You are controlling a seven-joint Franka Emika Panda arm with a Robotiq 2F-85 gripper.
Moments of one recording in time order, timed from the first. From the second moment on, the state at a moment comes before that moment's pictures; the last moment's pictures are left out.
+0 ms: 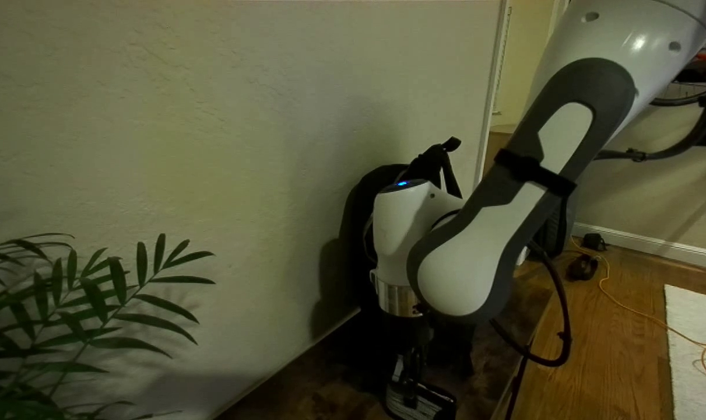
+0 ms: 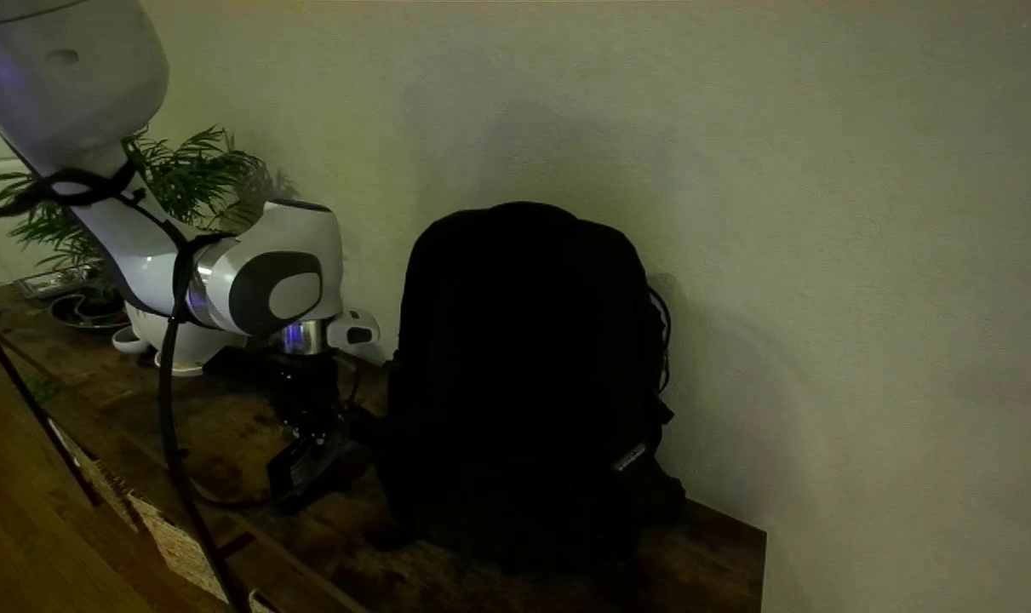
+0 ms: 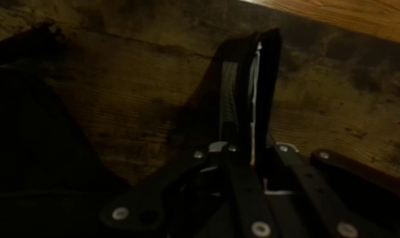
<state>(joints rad) 0.10 0.82 0.09 -1.89 -0.03 2.60 0.02</state>
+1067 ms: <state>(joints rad) 0.17 0.54 0.08 -1.92 -0.03 2.30 0.24</state>
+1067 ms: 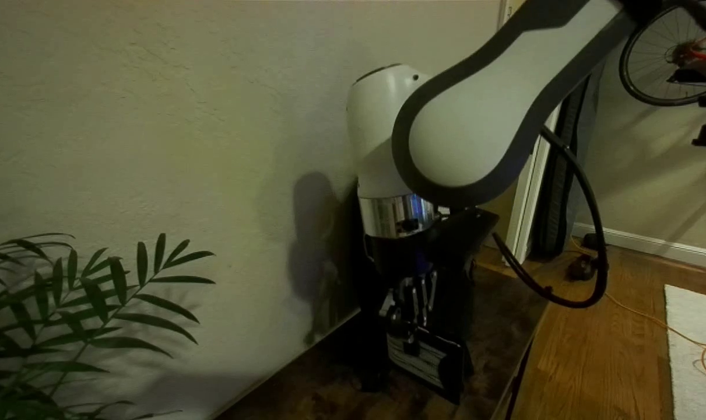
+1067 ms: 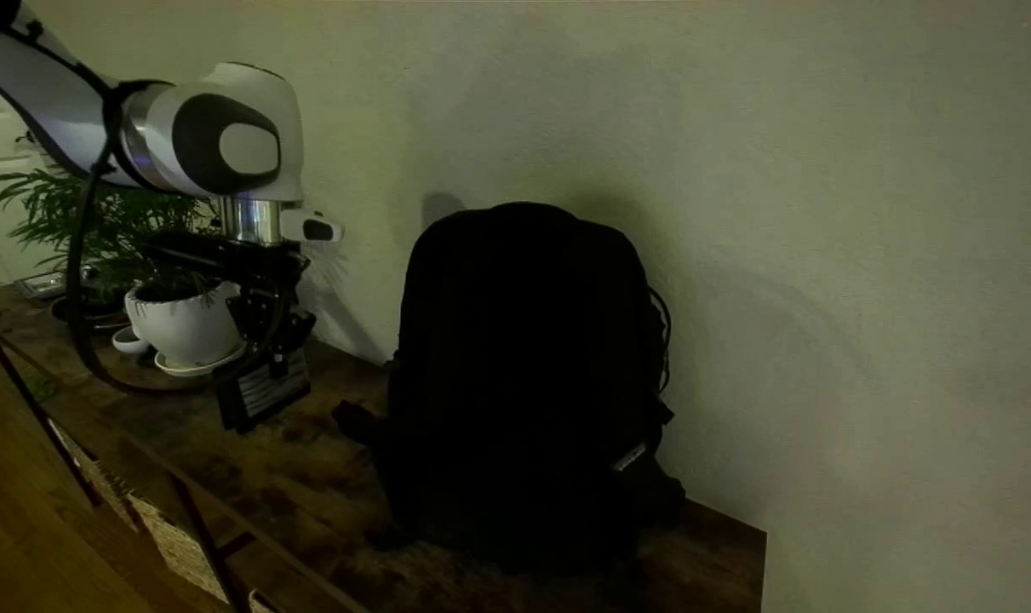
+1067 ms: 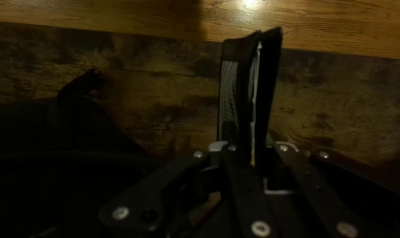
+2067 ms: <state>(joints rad) 0.21 0.39 -0.04 -1.81 -0.21 2.21 0.63</state>
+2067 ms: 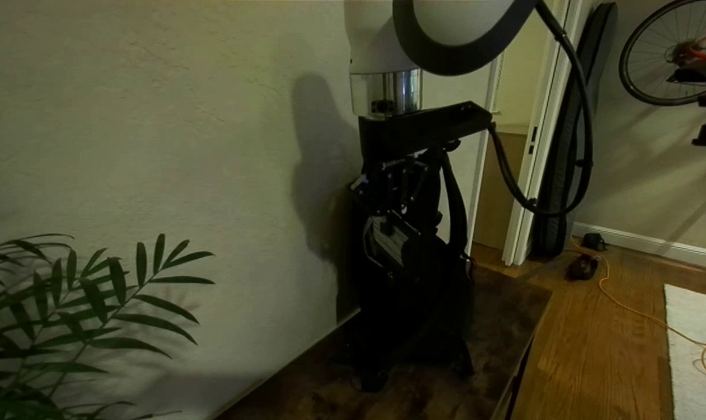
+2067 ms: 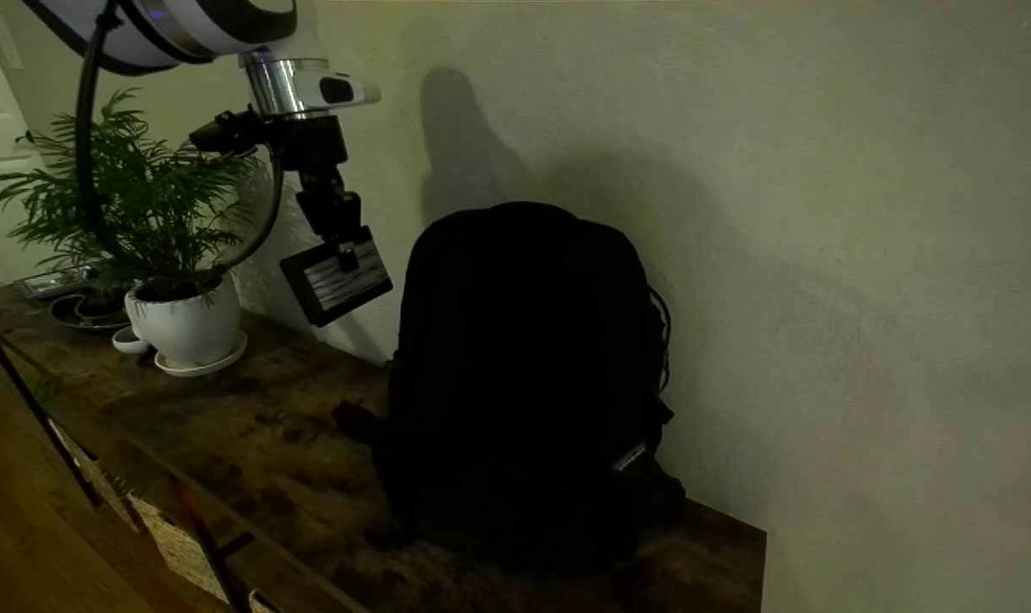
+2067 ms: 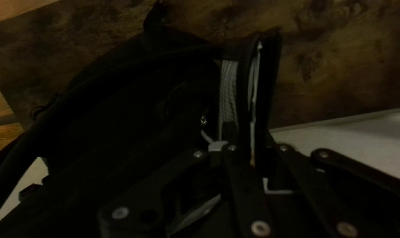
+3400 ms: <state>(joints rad) 0.21 0.40 -0.13 -1.72 -0.37 2.21 1.30</state>
